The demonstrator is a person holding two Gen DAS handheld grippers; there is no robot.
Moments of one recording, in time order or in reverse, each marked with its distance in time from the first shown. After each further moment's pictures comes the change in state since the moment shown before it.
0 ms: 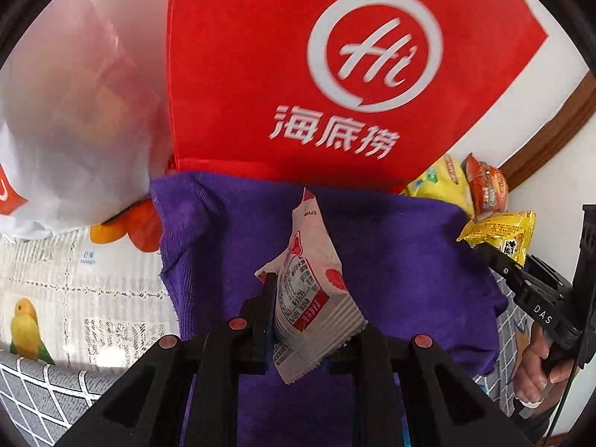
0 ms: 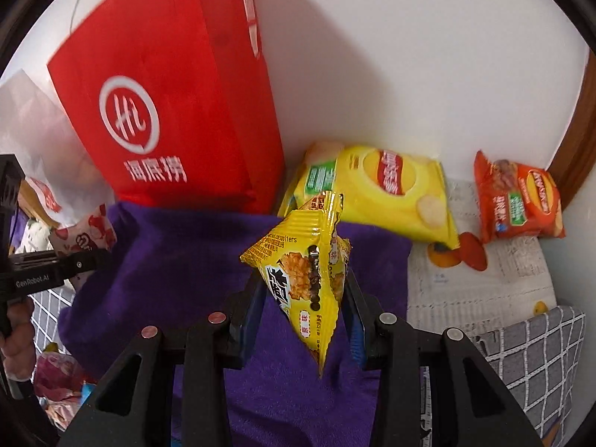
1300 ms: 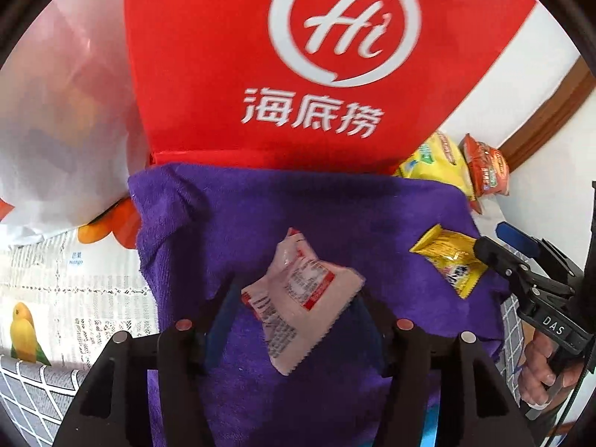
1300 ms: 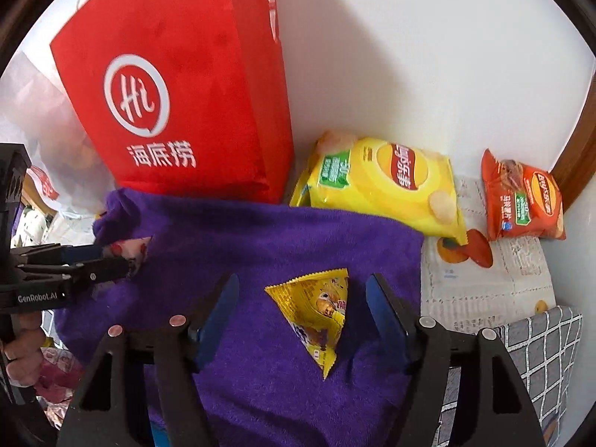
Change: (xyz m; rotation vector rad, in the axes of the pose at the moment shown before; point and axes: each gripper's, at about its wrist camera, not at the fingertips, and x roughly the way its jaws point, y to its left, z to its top) left arm 0.026 -0.034 0.002 0.060 0.029 0.001; right arm -0.011 0.018 0.001 -0.036 0.003 -0.013
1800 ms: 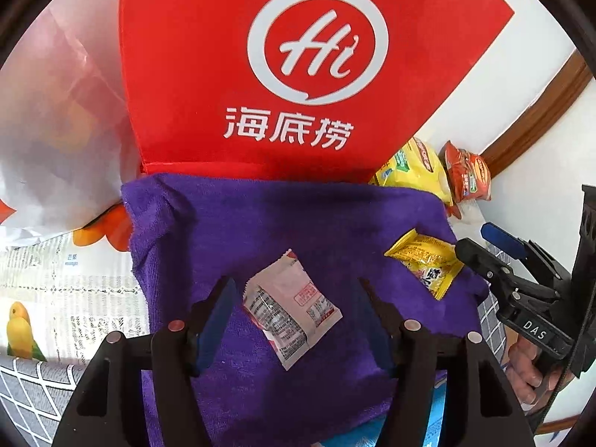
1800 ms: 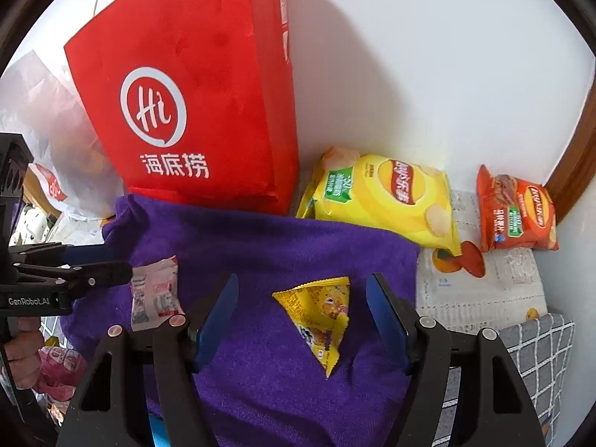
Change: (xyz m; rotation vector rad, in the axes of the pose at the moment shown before) left arm -0.018 0.001 0.001 -0.010 -0.021 -0.056; right arm -0.015 0.005 0.004 -0.028 -0.038 -0.041
